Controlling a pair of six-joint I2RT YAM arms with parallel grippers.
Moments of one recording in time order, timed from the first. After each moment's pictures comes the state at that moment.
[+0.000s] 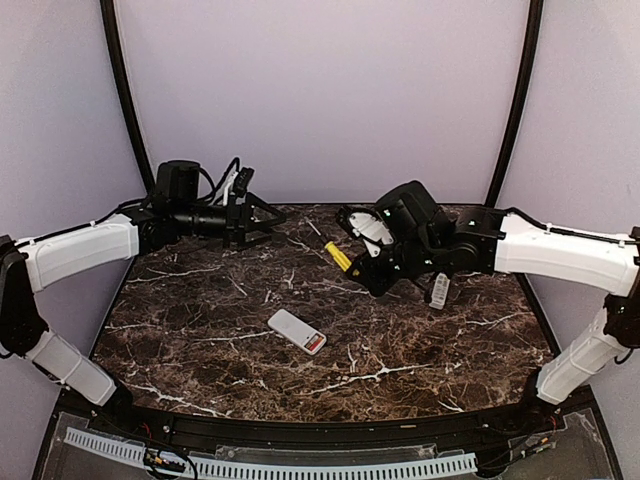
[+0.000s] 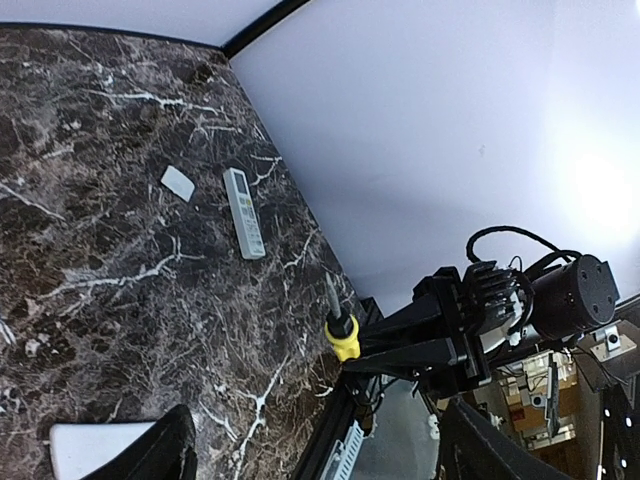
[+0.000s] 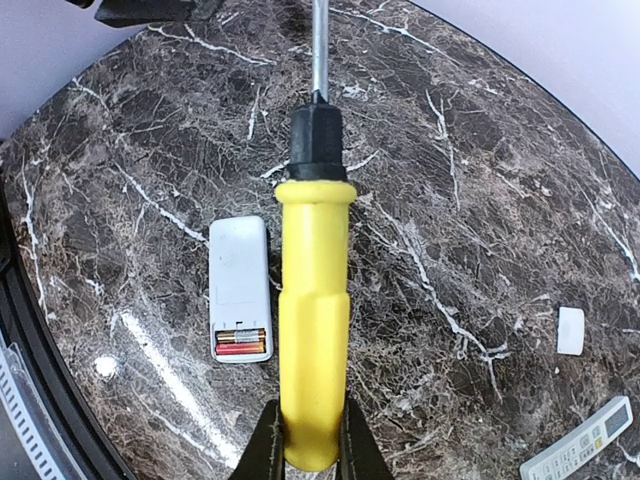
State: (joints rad) left arm -0.48 1.43 1.10 -0.04 0.80 -0.72; right arm 1.00 1.47 1.26 -0.55 0.09 0.14
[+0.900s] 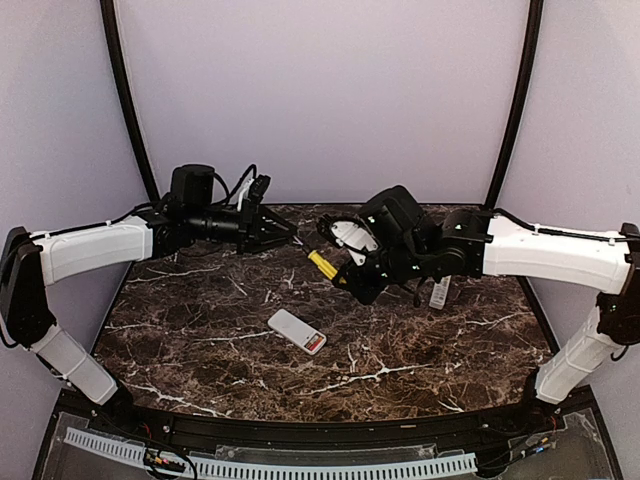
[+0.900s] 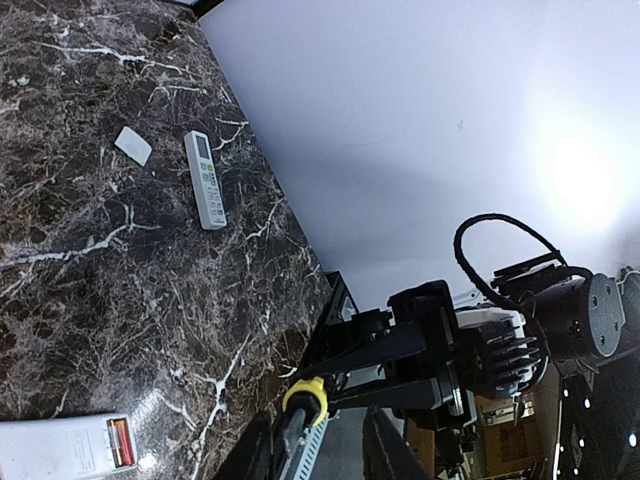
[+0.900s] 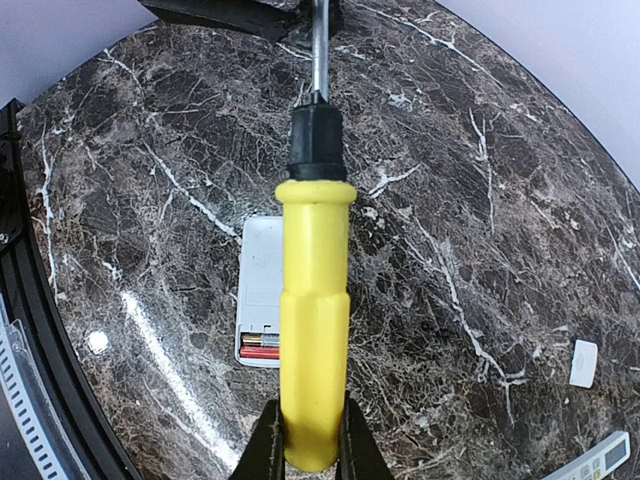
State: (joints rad) left arm -0.55 1.51 1.10 0.04 0.88 -0.82; right arm 1.06 1.53 1.31 -0.55 0.08 0.07
